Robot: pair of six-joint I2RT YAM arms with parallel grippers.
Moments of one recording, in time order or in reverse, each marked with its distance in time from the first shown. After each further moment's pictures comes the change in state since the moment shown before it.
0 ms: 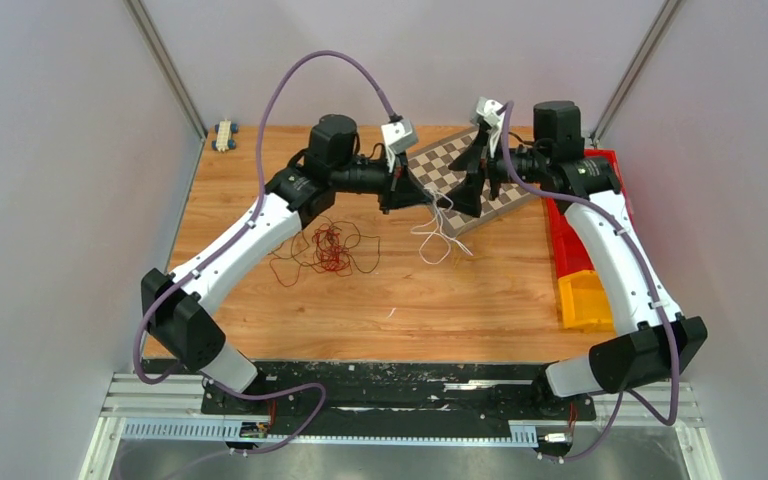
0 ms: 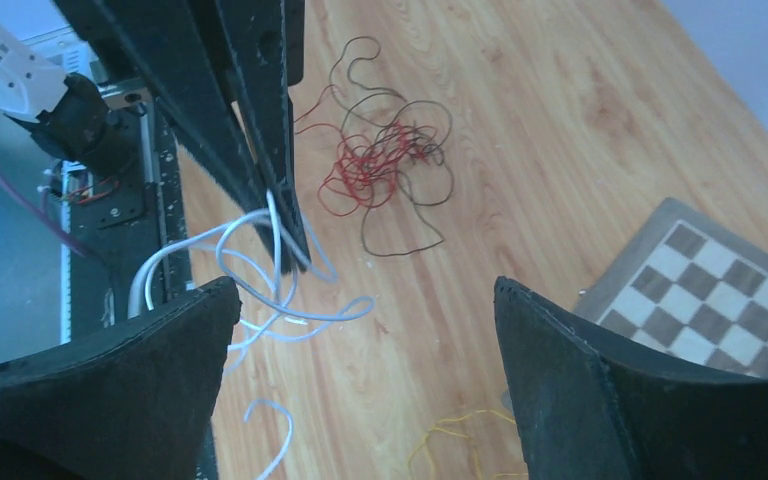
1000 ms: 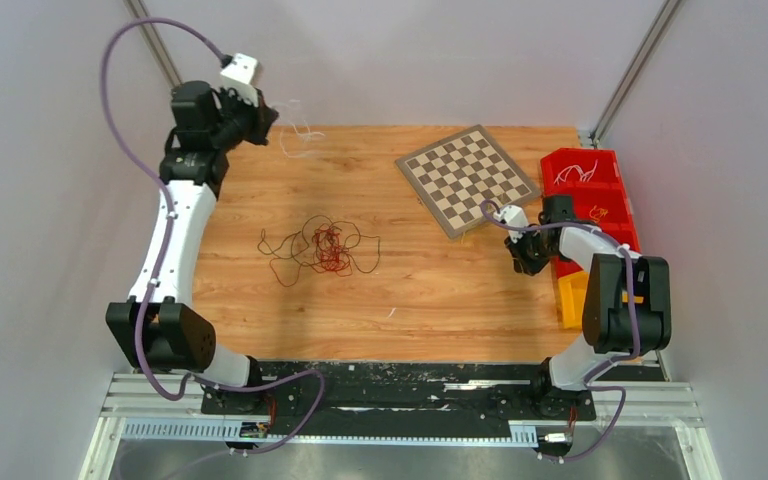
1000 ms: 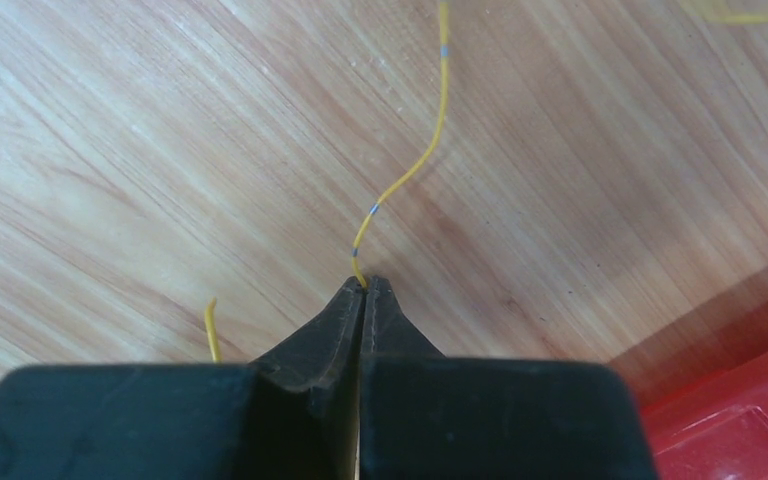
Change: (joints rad) left arm 0.548 -0.074 -0.008 -0.021 -0.382 0.141; right arm -0.309 0.192 -0.720 0.208 0.621 -0.425
